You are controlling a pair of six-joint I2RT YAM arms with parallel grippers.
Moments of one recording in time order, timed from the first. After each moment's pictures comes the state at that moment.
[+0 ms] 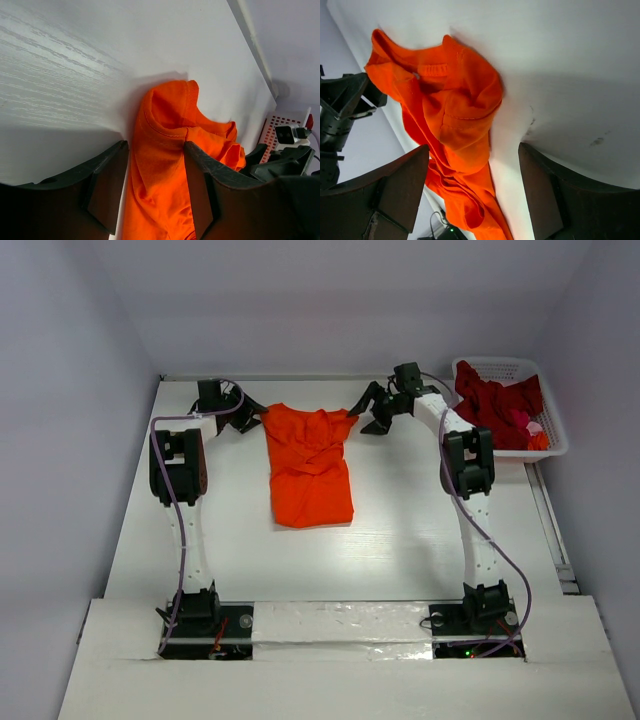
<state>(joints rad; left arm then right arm) 0.03 2.32 1.65 0.00 0.49 -0.88 0.21 2.54 2.18 -0.53 -0.62 0.80</state>
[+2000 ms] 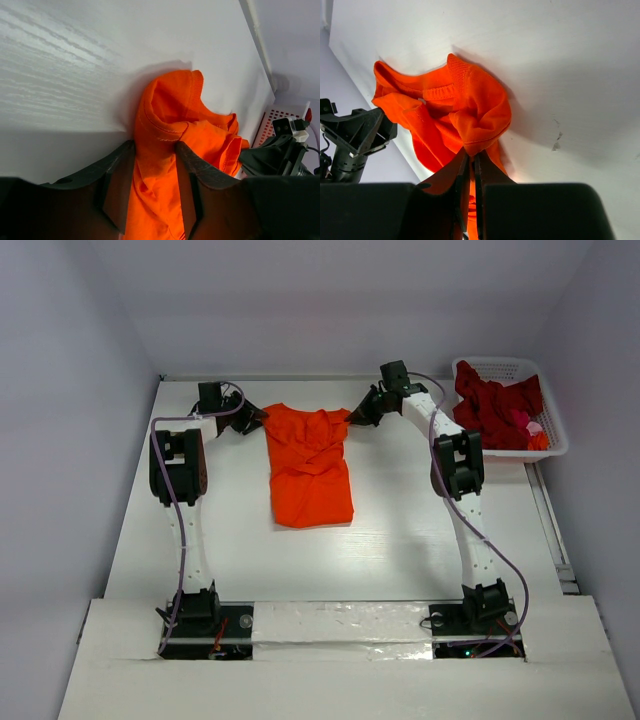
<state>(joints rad) 0.03 2.32 1.63 -0.01 0.52 -0.89 0.27 2.60 2.31 -0.59 -0.48 0.97</state>
